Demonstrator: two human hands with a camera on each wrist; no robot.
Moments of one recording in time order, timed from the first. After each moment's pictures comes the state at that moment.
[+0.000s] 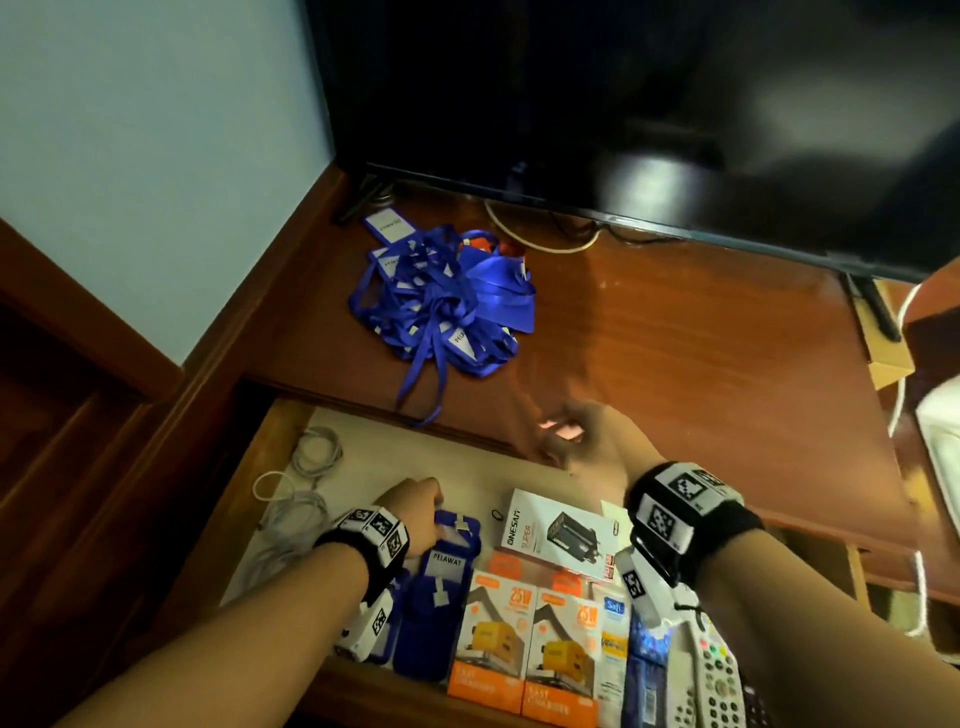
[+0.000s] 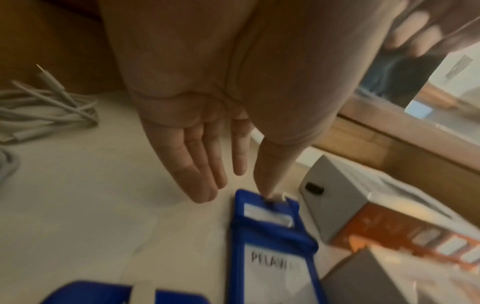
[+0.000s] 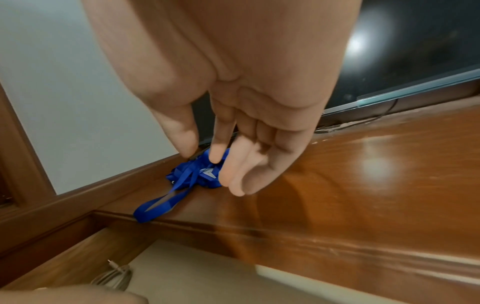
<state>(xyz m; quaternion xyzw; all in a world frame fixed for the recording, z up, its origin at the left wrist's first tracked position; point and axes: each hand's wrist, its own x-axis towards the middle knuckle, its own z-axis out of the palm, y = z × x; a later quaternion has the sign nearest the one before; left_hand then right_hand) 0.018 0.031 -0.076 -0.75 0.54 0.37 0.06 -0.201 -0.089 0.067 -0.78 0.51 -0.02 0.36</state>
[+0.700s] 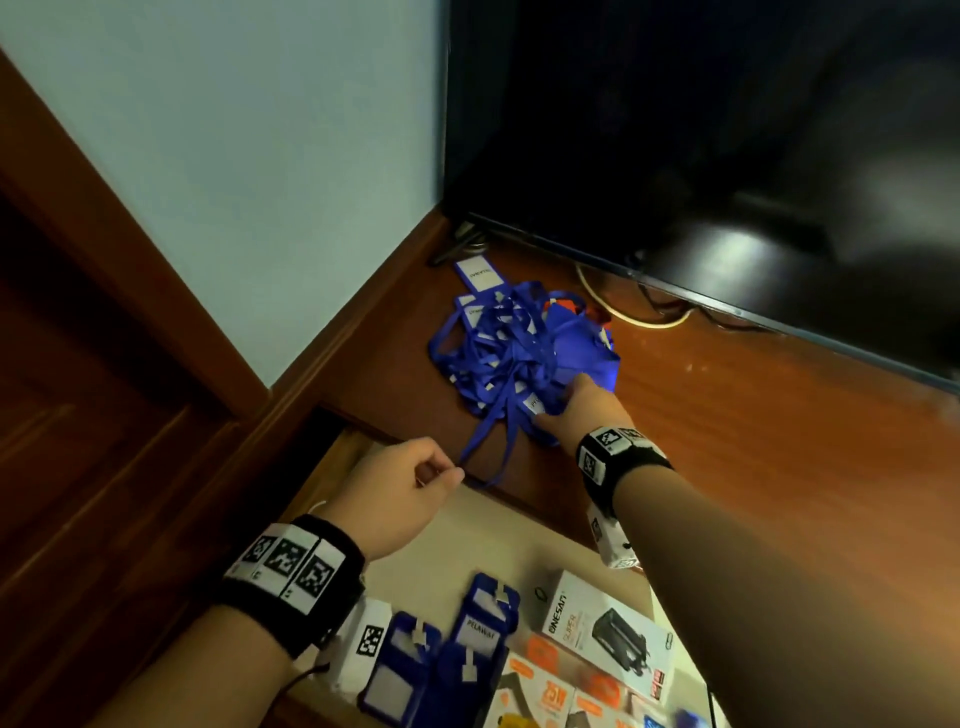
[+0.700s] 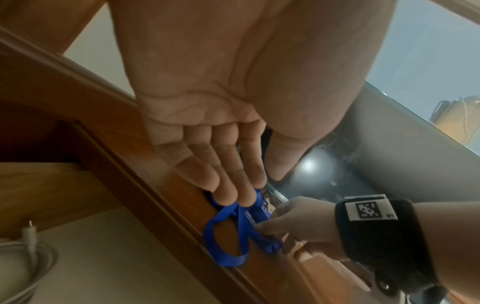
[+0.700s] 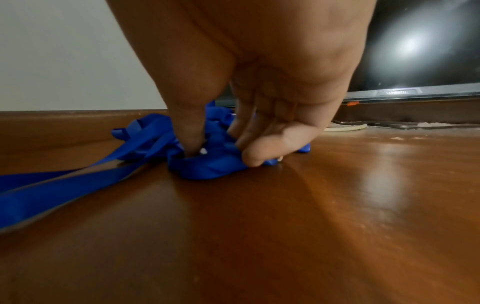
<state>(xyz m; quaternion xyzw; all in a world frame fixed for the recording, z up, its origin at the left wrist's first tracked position) 0.088 0.038 0.062 -0.79 0.43 0.33 -0.29 -0.061 -0.189 0.039 -0.79 0.56 0.06 0.25</state>
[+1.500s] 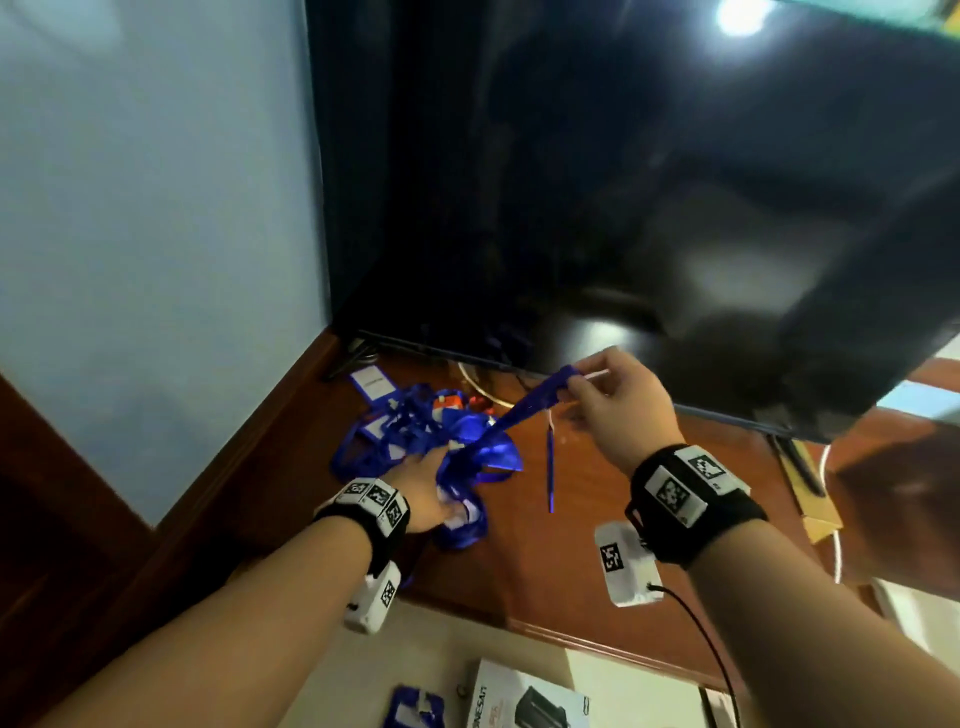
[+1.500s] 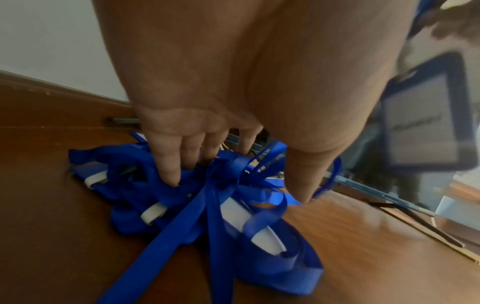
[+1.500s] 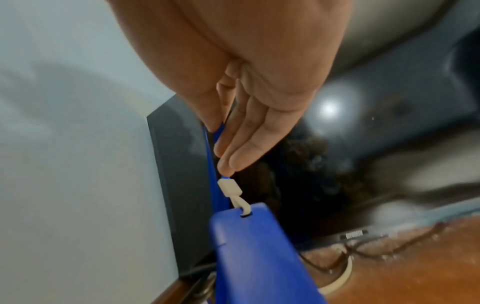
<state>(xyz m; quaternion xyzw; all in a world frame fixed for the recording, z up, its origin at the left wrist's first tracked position) 0.059 -0.134 0.065 -0.75 0.58 0.31 -0.09 -0.168 -0.199 0.227 -0.70 0.52 -0.35 0.34</state>
